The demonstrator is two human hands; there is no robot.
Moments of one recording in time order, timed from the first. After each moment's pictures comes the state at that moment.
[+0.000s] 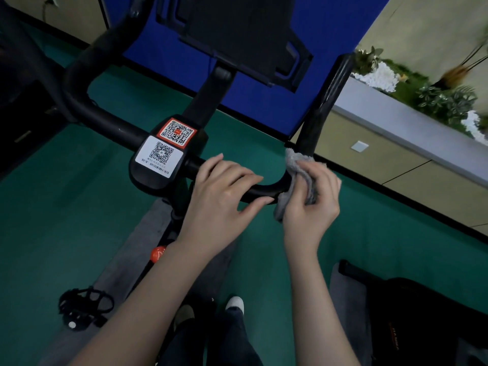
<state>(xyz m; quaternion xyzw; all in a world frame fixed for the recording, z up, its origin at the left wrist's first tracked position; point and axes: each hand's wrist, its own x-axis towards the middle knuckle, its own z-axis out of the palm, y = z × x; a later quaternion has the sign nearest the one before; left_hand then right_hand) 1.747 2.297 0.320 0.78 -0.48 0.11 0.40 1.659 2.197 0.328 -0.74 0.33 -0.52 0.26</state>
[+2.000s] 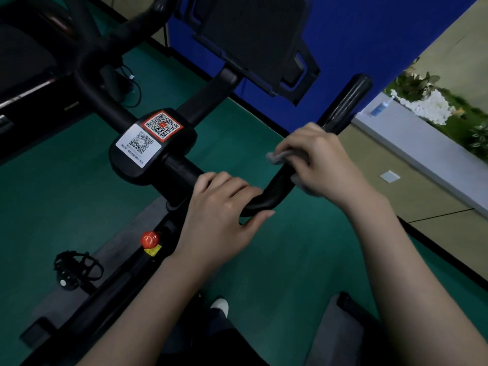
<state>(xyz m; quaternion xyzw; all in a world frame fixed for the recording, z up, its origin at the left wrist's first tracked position) 1.703 2.258 0.336 0.85 -0.38 0.10 0.35 1.696 2.068 0.407 -0.99 -0.01 -0.05 0.15</state>
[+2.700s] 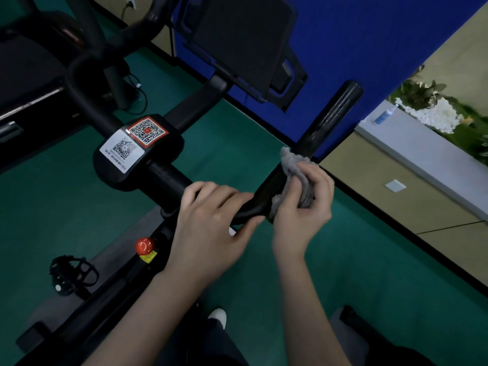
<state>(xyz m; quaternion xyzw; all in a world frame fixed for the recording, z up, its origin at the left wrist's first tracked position) 1.690 2.244 0.337 0.87 -0.33 0.11 0.34 1.666 2.119 0.329 -0.71 0.24 -0.51 0.42</state>
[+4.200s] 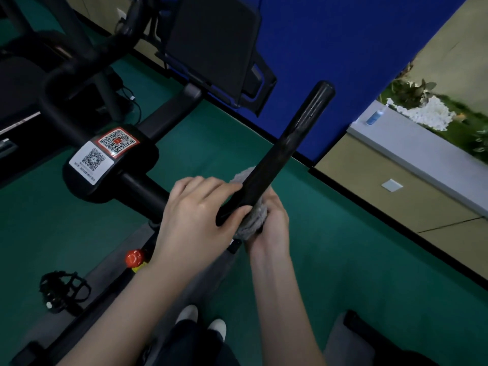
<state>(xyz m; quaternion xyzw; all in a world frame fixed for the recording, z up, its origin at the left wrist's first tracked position) 1.699 2.222 0.350 0.88 -0.33 0.08 0.32 1.672 2.107 0.321 -0.28 0.41 -0.16 0.86</state>
